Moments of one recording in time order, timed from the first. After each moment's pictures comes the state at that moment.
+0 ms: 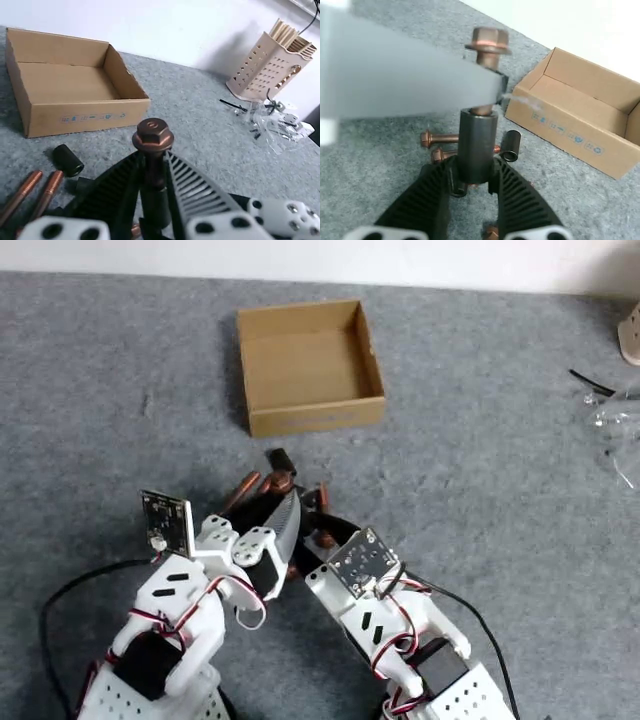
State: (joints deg) left arm 26.2 -103.7 84.2 40.0 30.1; right arm -40.6 -103.1 95.5 31.4 13.1
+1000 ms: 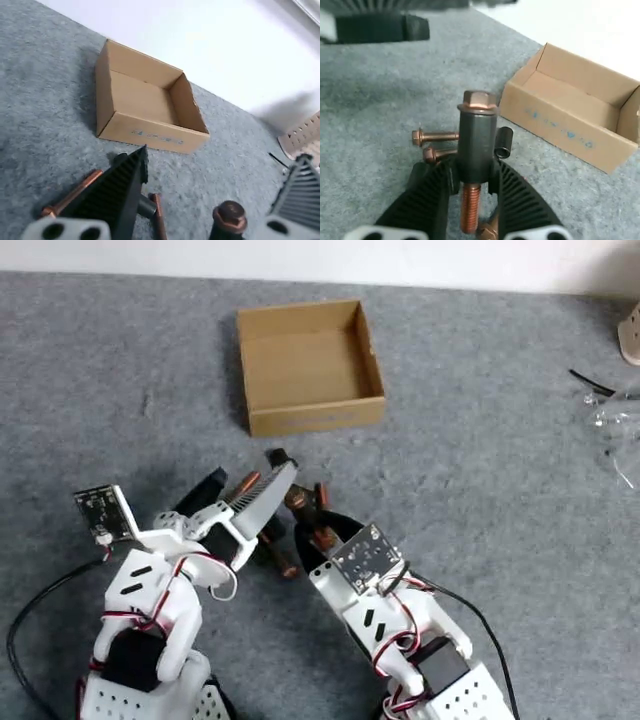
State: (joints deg) left arm 9.4 -103.7 83.9 42.0 39.3; right arm -38.9 -103.0 95.5 31.4 13.2
